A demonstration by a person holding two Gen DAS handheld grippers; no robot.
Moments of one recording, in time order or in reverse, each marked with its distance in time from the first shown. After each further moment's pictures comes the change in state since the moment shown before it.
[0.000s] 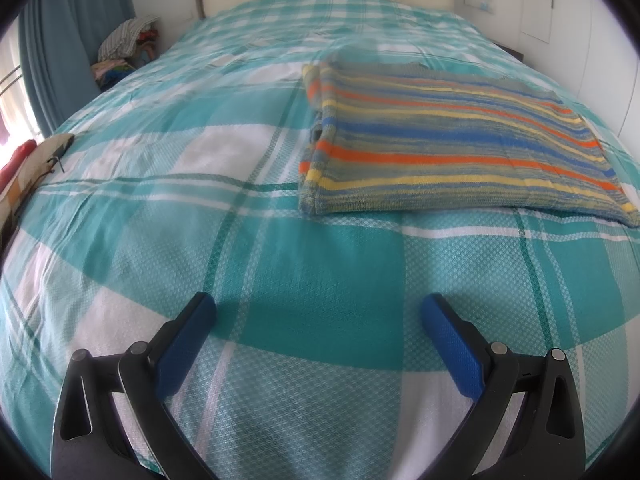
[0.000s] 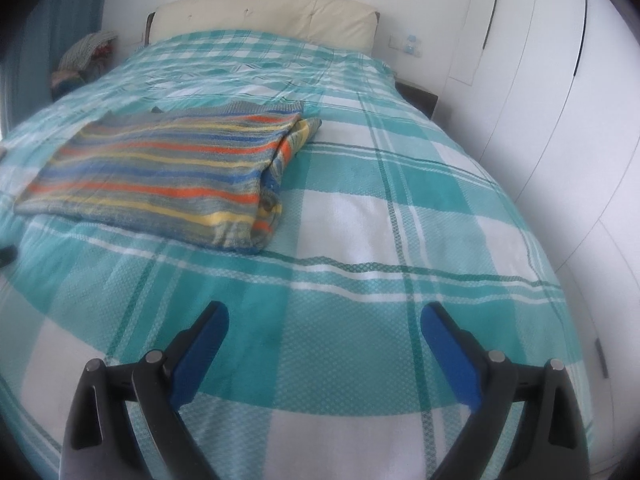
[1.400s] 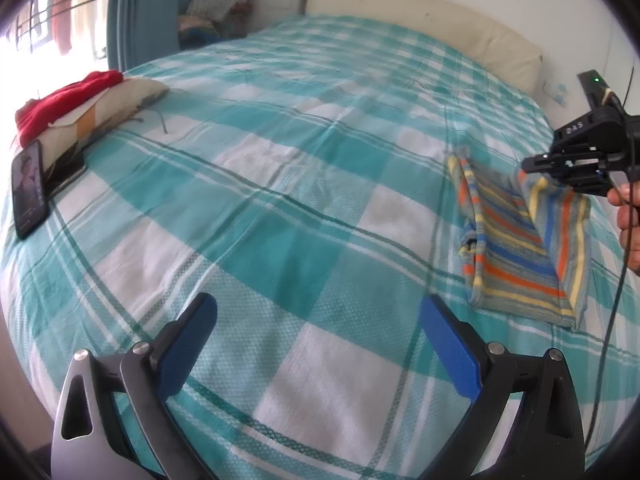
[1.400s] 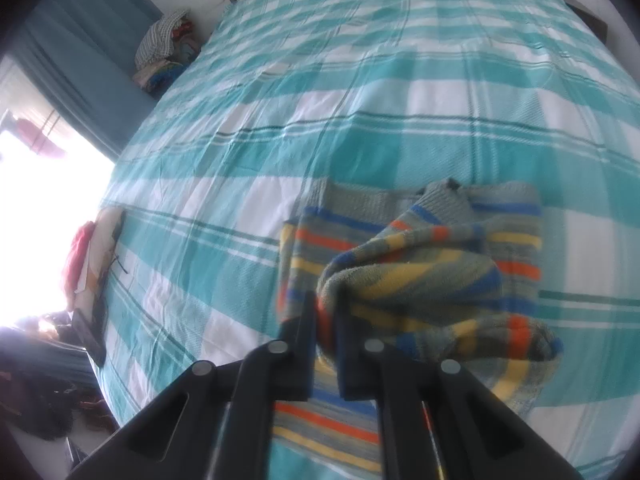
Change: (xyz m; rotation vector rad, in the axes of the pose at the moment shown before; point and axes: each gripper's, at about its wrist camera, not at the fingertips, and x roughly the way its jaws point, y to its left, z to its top) left arm -0.047 0.147 0.020 -0.333 -0.043 0.041; right arm 0.097 0.268 0.265 0.089 0.412 0.650
